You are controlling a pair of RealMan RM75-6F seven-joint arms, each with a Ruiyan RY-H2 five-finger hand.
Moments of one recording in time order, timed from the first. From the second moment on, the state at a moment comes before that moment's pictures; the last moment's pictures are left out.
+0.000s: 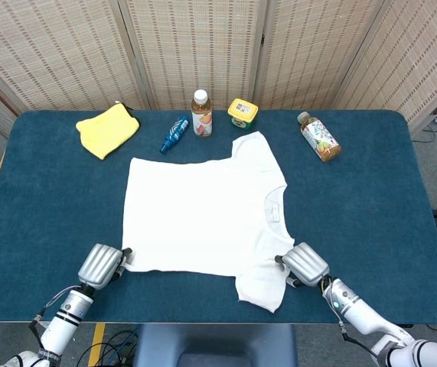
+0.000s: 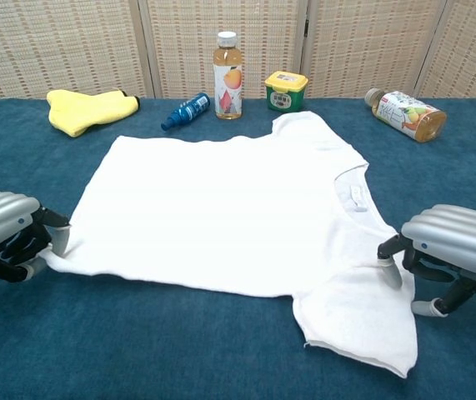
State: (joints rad) left arm -0.41 -1.59 0.01 -1.28 1.51 1.20 0.17; right arm 0.50 -1.53 -0.07 -1.24 -1.69 1.03 -0.01
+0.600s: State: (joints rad) left arm -0.40 -1.59 0.01 -1.27 1.51 1.20 0.16; right arm 0.52 -1.55 -0.09 -1.23 -1.68 1.02 -0.01
